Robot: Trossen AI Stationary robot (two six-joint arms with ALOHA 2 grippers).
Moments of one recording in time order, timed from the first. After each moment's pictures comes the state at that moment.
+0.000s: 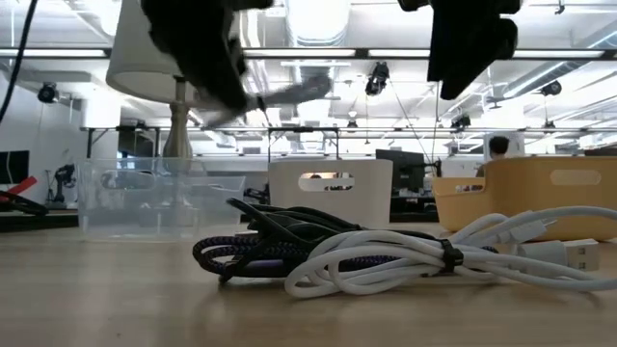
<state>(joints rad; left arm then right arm) -0.34 1.59 1.19 -0.57 -0.17 -0.39 0.40 1.66 1.38 -1.01 0.30 0.99</state>
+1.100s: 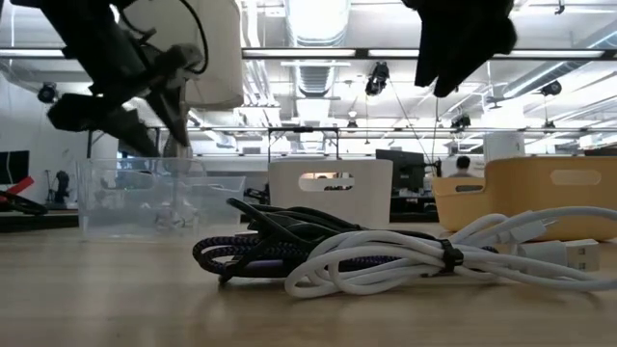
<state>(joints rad) -0.27 1.19 0.76 -0.66 -0.53 -1.52 0.40 1.65 1.38 -1.06 0.47 1.04</state>
